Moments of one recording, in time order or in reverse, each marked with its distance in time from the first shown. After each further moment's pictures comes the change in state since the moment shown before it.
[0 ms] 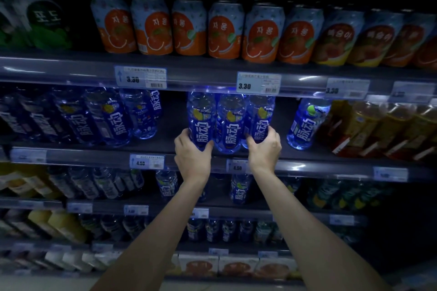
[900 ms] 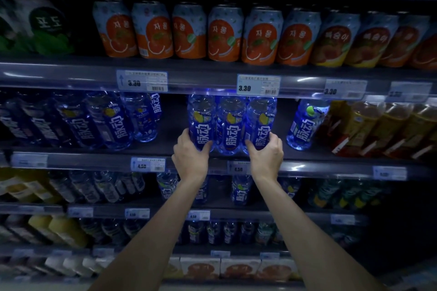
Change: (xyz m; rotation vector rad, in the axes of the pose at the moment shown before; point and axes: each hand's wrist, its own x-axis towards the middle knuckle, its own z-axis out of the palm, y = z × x) left_hand 0.011 0.002 -0.010 0.114 -0.052 0.050; right_hand -0.015 0.002 -0.012 -0.031 0.004 -0.043
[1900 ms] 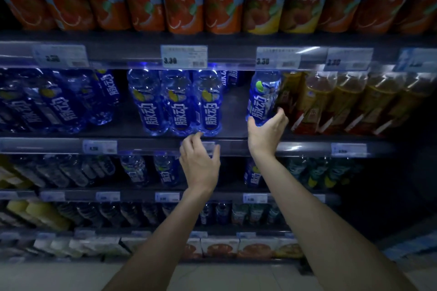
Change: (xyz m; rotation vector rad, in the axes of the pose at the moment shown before) left_hand -0.118 0.053 0.096 0.125 -0.031 0.128; right_hand 0.070 0.068 -0.071 0.058 0.080 0.069
